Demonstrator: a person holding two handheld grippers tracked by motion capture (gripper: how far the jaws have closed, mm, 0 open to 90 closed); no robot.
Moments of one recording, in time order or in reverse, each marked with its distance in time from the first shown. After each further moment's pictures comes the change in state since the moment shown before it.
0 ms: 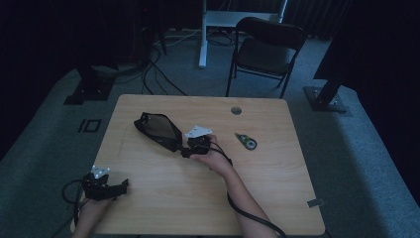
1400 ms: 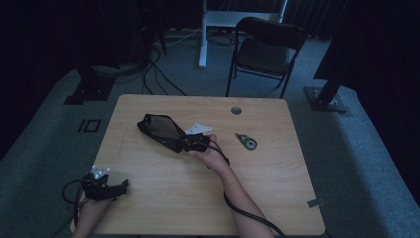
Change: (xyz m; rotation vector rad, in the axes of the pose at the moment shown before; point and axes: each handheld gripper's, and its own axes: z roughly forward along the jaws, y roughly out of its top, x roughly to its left) left arm 0.000 0.000 0.000 0.001 -0.001 0.001; right arm -0.007 -0.001 0.010 0.007 -0.016 0.080
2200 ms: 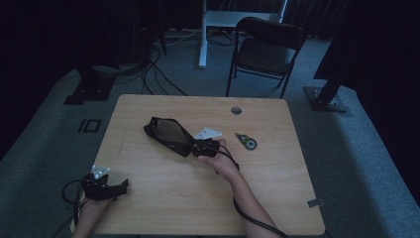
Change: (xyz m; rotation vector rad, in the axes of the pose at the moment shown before) left arm 0.000 0.000 0.000 0.000 0.000 0.000; right arm -0.008 -0.018 -0.031 -0.003 -0.003 -0.003
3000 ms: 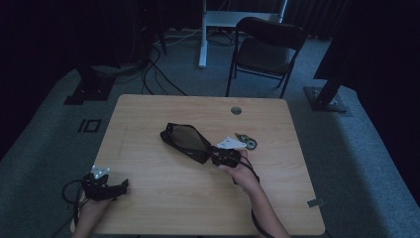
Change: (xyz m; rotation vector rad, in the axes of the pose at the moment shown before) left arm 0.000 0.000 0.000 0.000 0.000 0.000; right arm -0.021 -0.041 -0.059 -0.023 -0.058 0.061
